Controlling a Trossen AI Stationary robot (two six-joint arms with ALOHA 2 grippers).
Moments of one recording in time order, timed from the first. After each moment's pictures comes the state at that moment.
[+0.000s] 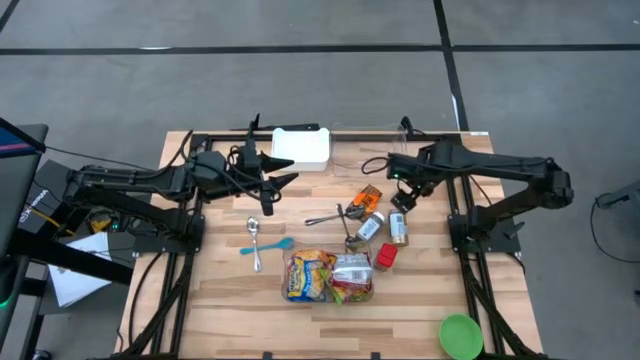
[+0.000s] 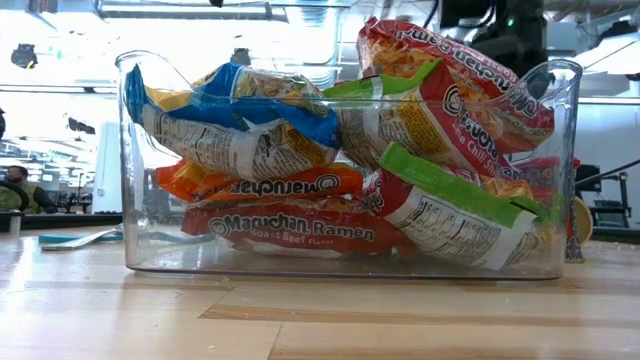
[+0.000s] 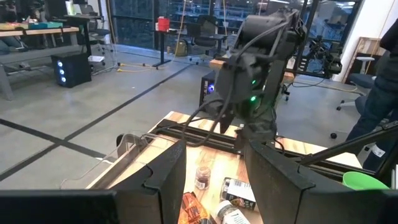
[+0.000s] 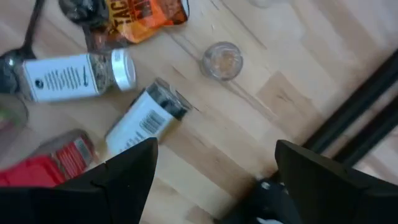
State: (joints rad) left arm -0.03 1.07 1.01 -0.02 -0.38 -0.11; right arm -0.23 1.33 1.19 -1.37 0.16 0.61
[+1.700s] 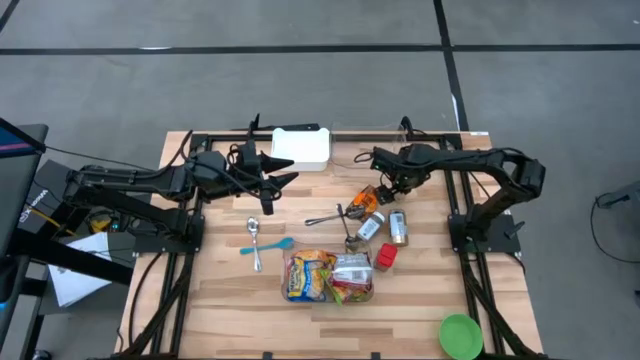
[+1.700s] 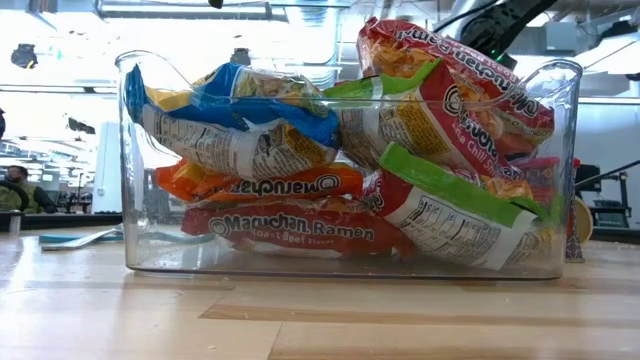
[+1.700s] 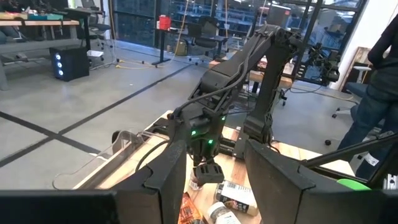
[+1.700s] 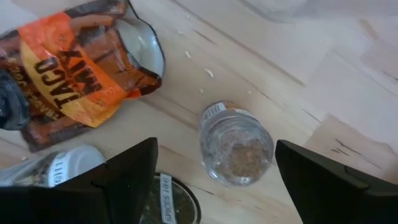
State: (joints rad) left arm -0.03 1.07 1.01 -0.02 -0.38 -0.17; right arm -0.44 1.56 0.97 -0.94 0.08 0.59
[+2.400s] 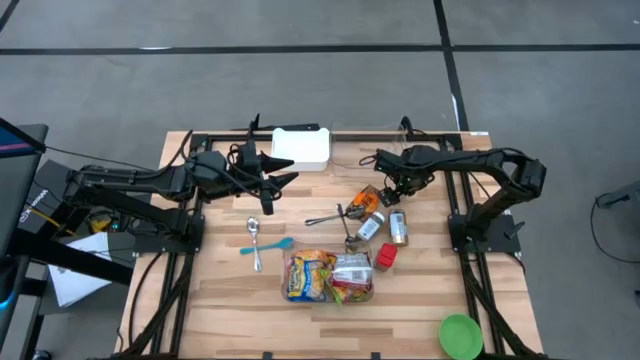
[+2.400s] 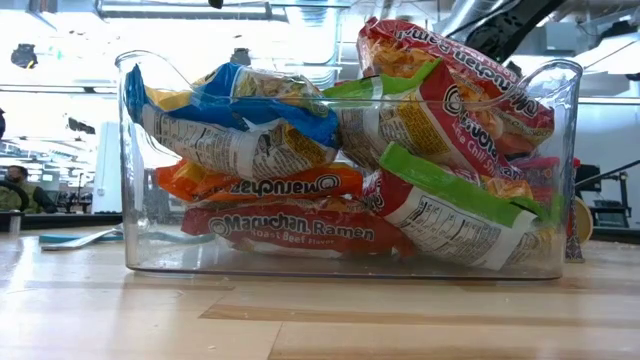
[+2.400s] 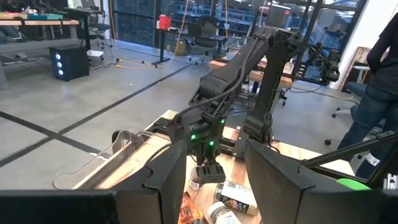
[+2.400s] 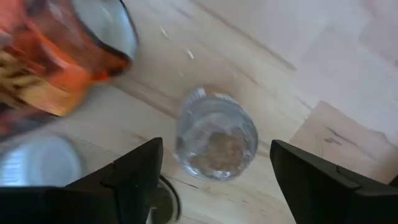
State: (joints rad) left arm -0.03 1.07 1.01 -0.02 -0.38 -0.17; right arm -0.47 1.56 0.91 -0.93 0.08 0.57
